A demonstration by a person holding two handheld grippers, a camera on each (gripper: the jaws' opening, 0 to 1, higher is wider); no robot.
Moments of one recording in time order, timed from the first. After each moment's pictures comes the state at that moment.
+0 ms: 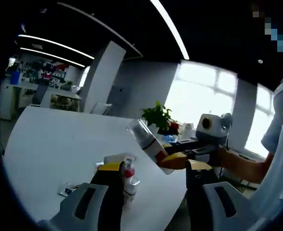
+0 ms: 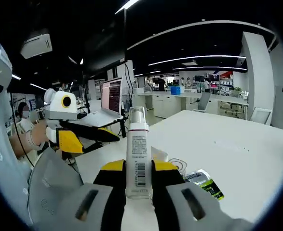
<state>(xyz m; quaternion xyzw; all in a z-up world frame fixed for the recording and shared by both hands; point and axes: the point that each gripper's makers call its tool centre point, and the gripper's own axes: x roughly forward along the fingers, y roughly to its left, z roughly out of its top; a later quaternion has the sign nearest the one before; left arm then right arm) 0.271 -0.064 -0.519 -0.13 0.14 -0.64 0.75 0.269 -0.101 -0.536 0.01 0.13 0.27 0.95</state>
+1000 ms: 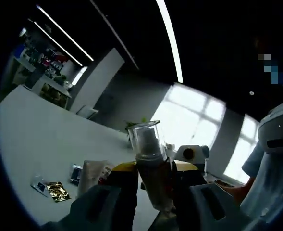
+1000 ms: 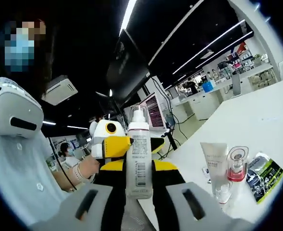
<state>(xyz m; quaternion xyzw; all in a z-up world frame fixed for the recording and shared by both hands) 0.257 -0.071 -0.497 -0.25 0.14 -0.67 0.68 0.244 -0.046 -0.522 0.19 0.09 0.41 0.89</state>
